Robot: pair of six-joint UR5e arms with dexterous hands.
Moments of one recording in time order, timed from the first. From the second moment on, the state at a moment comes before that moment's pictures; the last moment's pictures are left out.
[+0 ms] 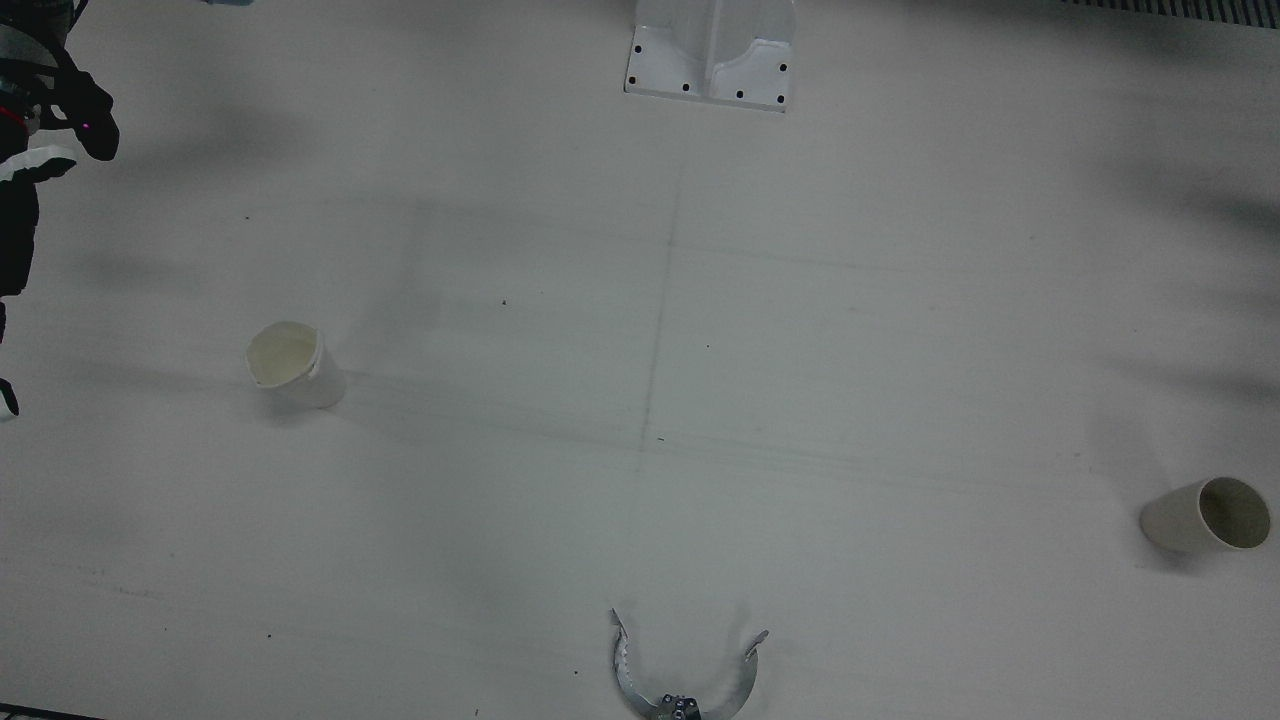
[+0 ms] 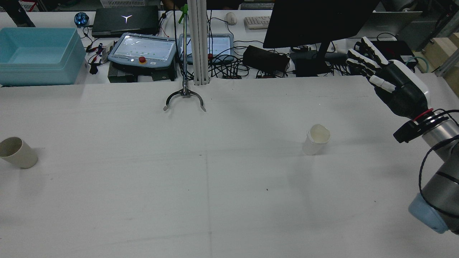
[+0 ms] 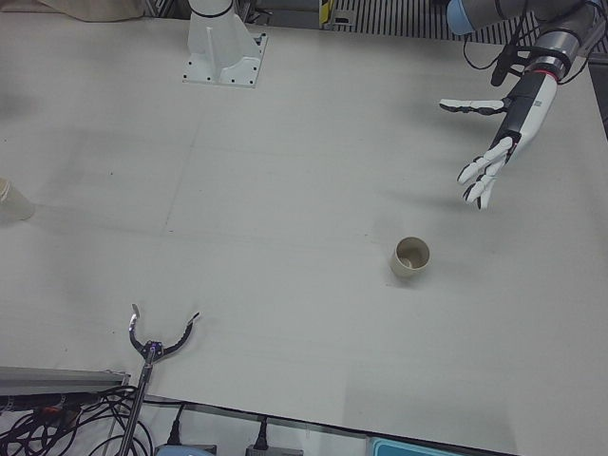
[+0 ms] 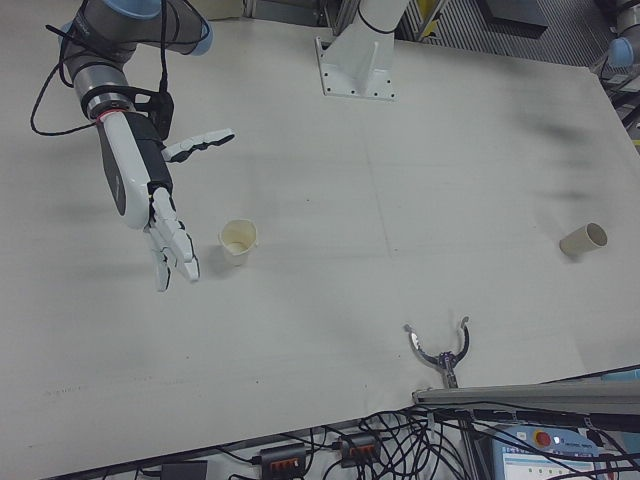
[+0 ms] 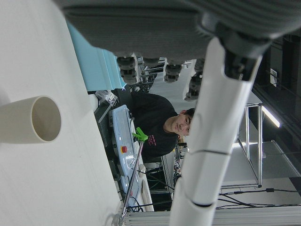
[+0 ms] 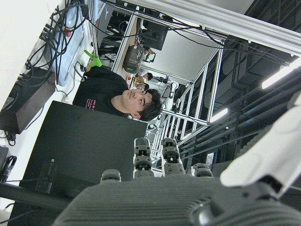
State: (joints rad) left arm -1.25 -1.10 -2.06 -0.12 1.65 0.18; right arm 1.00 -1.56 1.89 -3.16 -1.20 -0.38
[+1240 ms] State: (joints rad) left arm -1.25 -1.10 -2.00 -0.18 1.65 0.18; right arm 0.65 -1.49 1.58 -2.96 -0.98 -0.43
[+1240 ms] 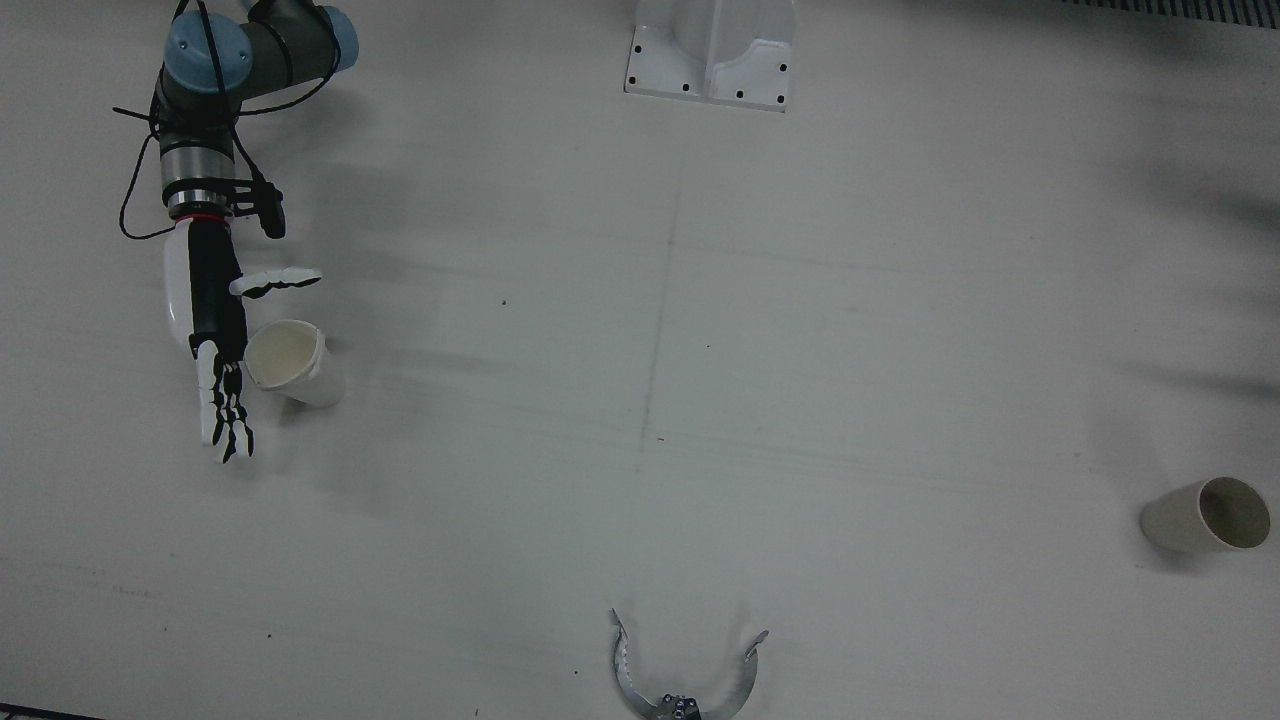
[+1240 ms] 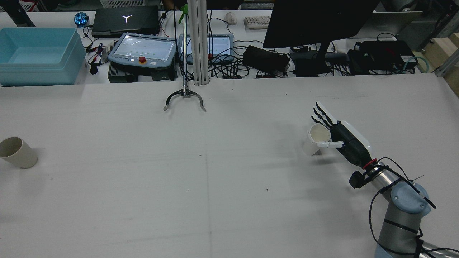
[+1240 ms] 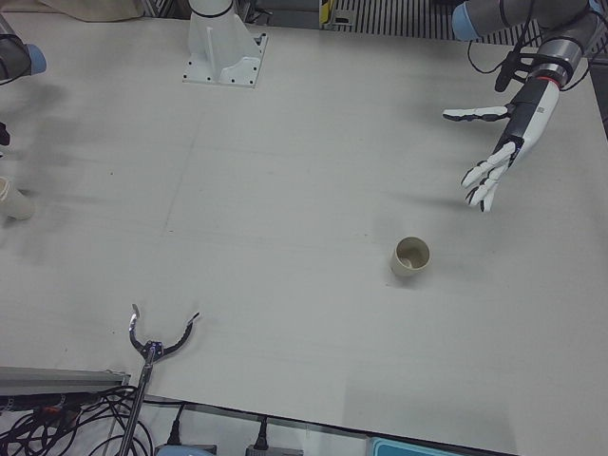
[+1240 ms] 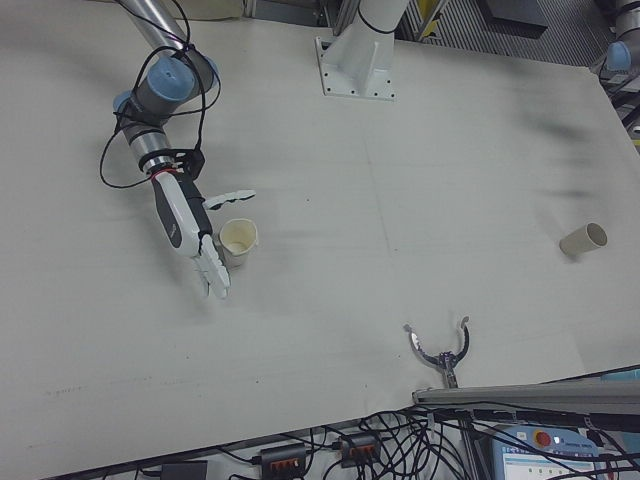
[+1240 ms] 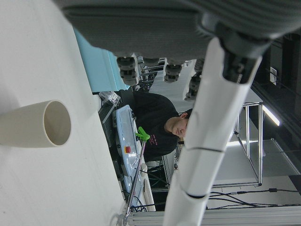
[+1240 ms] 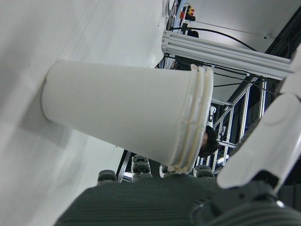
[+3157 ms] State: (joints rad) left arm -1.25 -1.20 -1.87 -0.19 1.65 0.18; right arm 0.64 -1.46 1.55 -2.97 -0.95 -0.46
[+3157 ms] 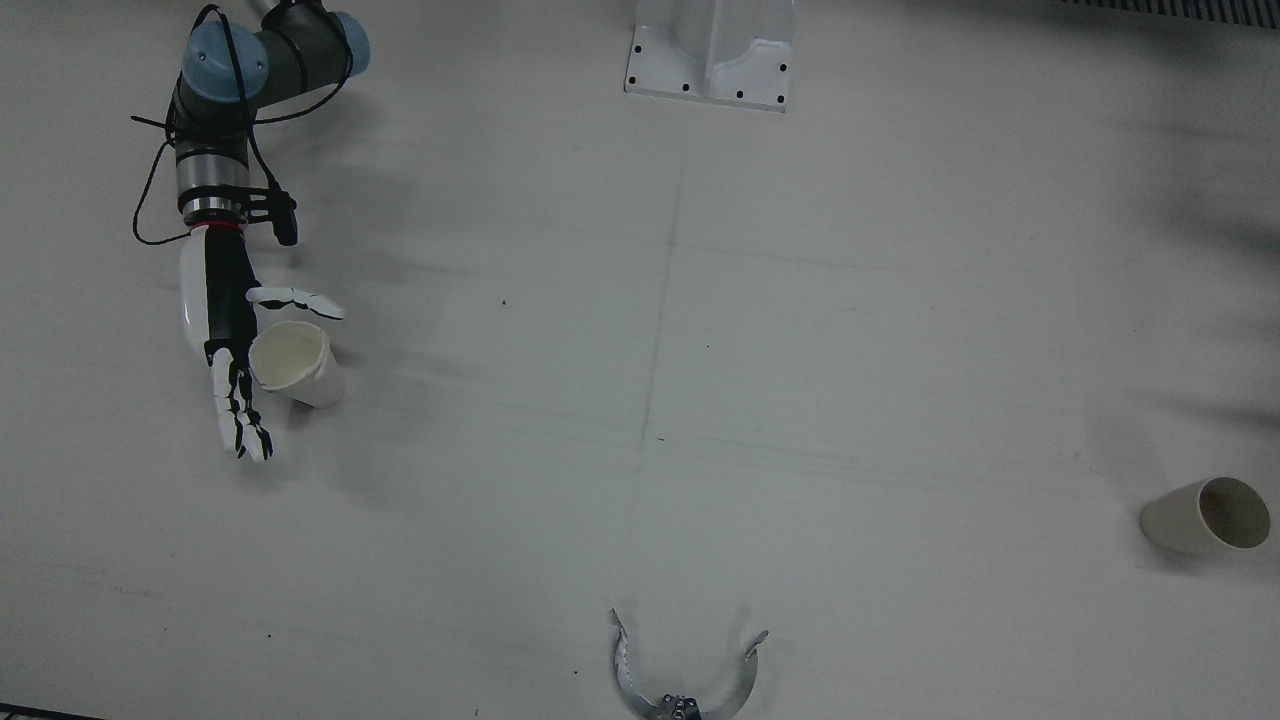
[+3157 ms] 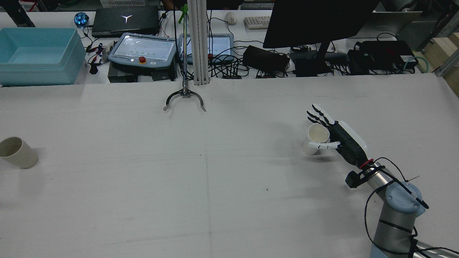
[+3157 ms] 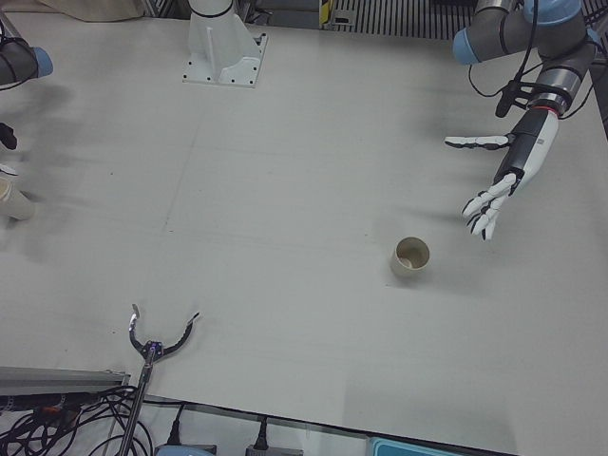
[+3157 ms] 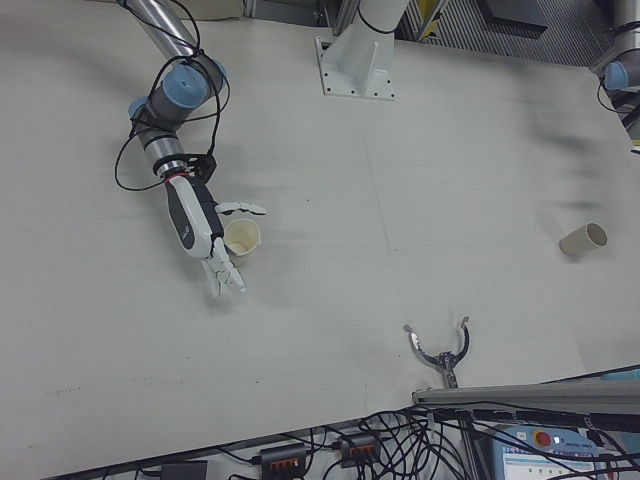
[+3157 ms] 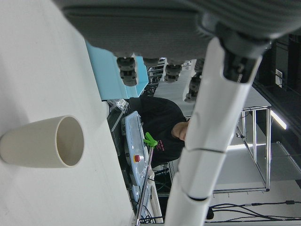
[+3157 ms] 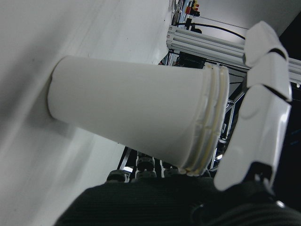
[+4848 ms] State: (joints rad) left arm -1.25 -1.20 -1.88 -0.20 1.65 0.17; right arm 0.63 -1.45 1.52 -2.97 -0.95 -0.44
